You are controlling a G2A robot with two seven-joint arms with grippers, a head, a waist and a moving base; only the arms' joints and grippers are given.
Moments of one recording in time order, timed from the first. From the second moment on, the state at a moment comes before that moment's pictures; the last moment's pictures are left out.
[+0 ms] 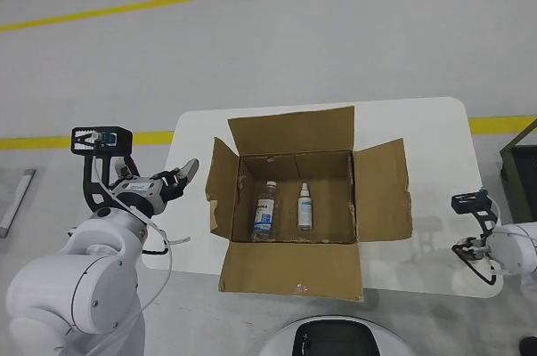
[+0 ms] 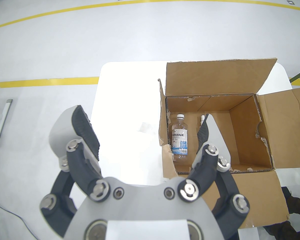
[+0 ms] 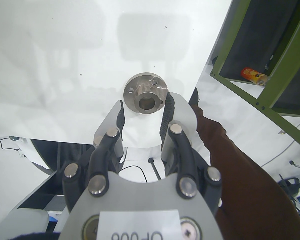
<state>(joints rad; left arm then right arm) 0.99 -1.27 -1.56 -2.35 1.25 0.12 -1.38 -1.37 -1.02 1.62 -1.89 -1.17 0.14 1.54</state>
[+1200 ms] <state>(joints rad) 0.99 -1.27 -1.56 -2.35 1.25 0.12 -1.38 -1.32 -0.90 1.53 -1.82 -1.05 0.25 1.54</state>
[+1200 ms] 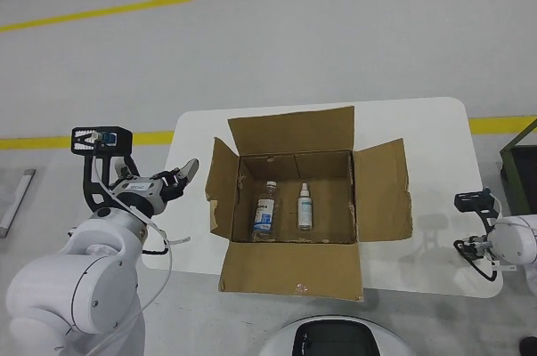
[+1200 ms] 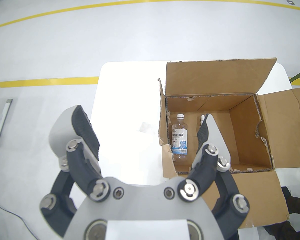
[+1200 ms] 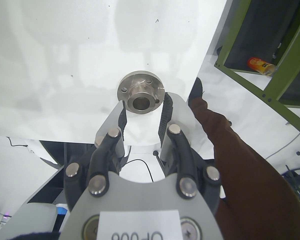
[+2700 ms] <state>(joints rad) 0.99 -1.27 -1.56 -2.35 1.25 0.12 -1.38 -1.33 -0.92 1.82 -2.08 -0.41 0.47 1.00</state>
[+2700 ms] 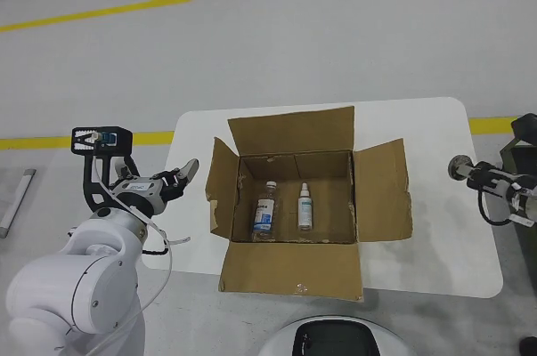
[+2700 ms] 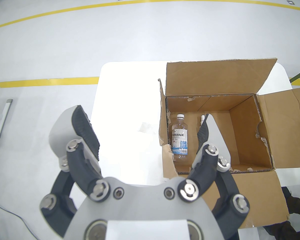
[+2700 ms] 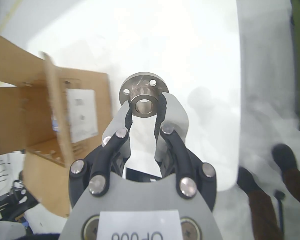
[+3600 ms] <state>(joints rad) 0.99 -1.27 -1.56 -2.35 1.25 0.12 -1.38 -0.54 -1.10 0.69 -1.71 -0.60 0.66 0.99</state>
